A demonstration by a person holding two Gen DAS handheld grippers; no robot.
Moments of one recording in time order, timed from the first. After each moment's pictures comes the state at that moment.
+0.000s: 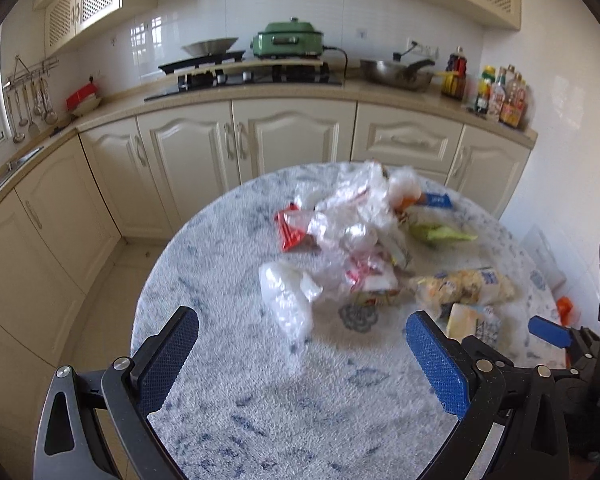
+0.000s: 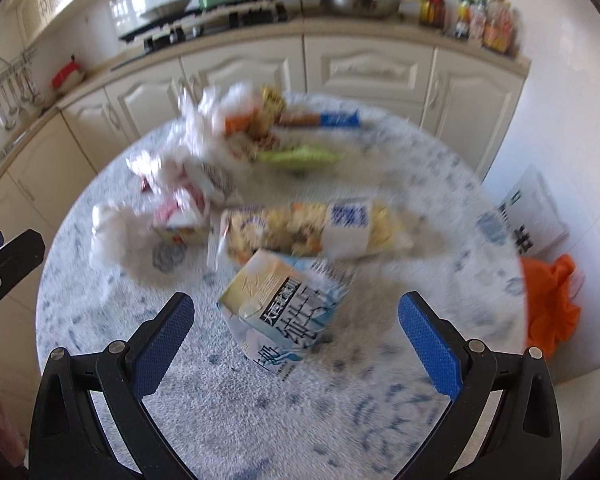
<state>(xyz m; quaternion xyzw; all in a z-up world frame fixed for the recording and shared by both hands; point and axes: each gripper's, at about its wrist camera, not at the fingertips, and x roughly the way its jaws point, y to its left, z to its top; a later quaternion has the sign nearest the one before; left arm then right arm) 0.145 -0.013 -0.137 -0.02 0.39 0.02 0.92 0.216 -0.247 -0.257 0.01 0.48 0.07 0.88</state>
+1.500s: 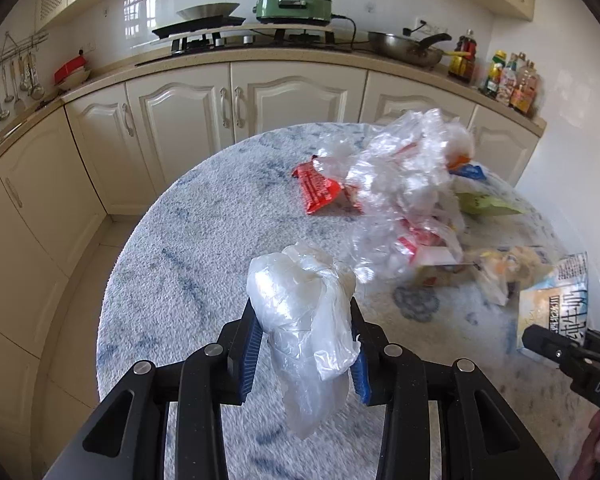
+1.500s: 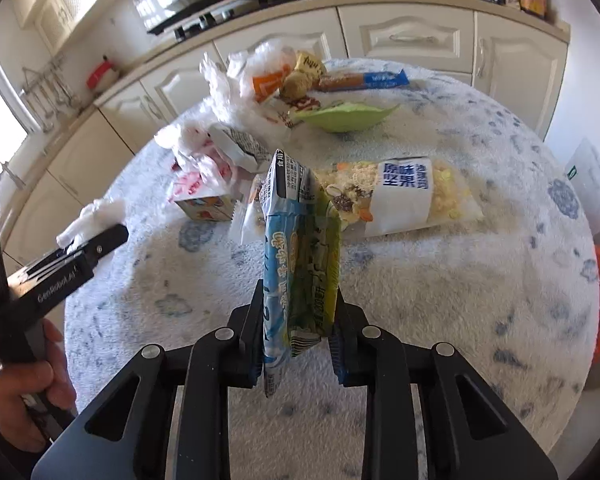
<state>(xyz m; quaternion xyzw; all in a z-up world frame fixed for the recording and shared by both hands) 0.184 0.012 -0.227 -0.05 0.41 0.00 0.91 0.218 -0.257 -0.277 0.08 0.48 0.16 0.86</state>
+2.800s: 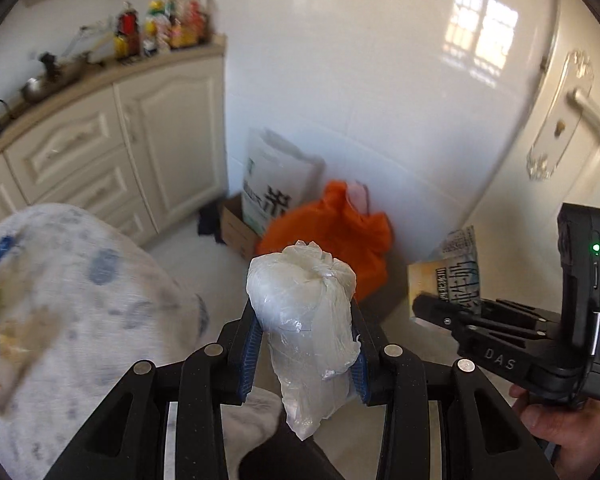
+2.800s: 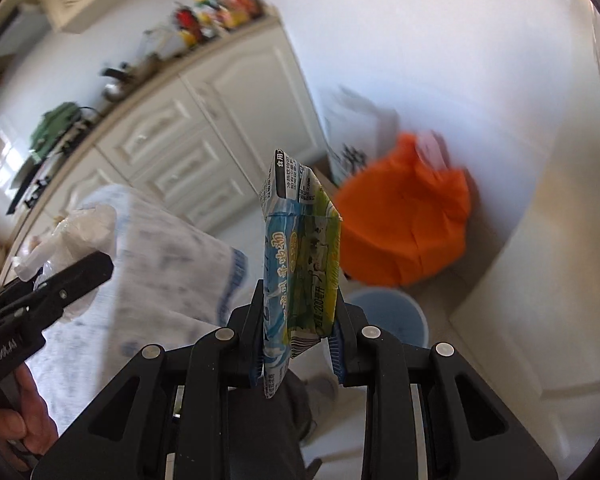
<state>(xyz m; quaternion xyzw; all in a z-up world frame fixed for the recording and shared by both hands) 0.104 -0.389 -0.200 0.12 0.42 -0.40 0.81 0.070 -0.623 -0.296 0.26 0.43 -0.15 0.85</state>
